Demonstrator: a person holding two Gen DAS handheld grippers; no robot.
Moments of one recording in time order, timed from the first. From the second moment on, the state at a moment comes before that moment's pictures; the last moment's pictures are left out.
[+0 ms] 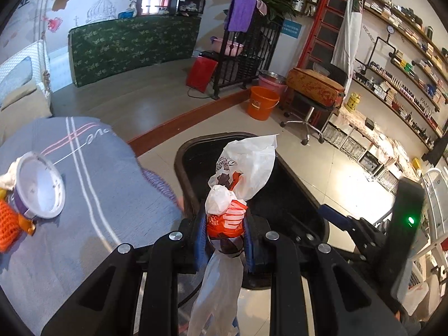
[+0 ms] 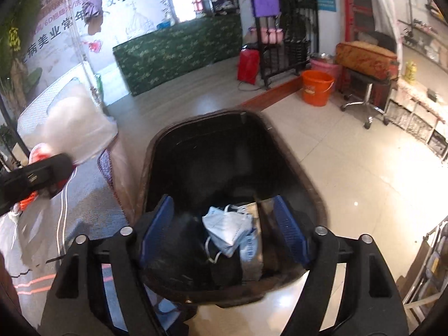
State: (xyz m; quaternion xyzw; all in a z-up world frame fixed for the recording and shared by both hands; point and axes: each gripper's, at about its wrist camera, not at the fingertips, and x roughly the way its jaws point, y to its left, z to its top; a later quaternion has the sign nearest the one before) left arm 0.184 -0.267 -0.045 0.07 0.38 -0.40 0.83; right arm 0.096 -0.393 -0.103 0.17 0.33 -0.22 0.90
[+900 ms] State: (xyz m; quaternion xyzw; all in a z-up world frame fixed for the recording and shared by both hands) left arm 0.185 -0.339 -0.057 0.11 0.41 -0.41 0.81; right arm 0.049 -0.412 -0.098 0.19 0.32 -0.28 0.88
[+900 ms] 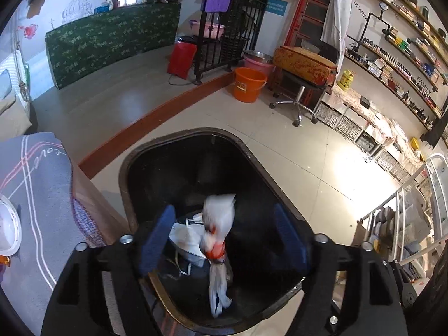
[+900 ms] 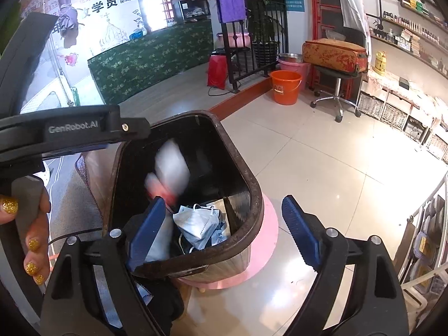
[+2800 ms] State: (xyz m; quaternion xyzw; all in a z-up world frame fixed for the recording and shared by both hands) left arm 0.208 0.023 -0.022 0.02 0.32 -0.08 0.94; right arm 0.185 -0.183 -0.043 0.09 0.35 0.02 0.93
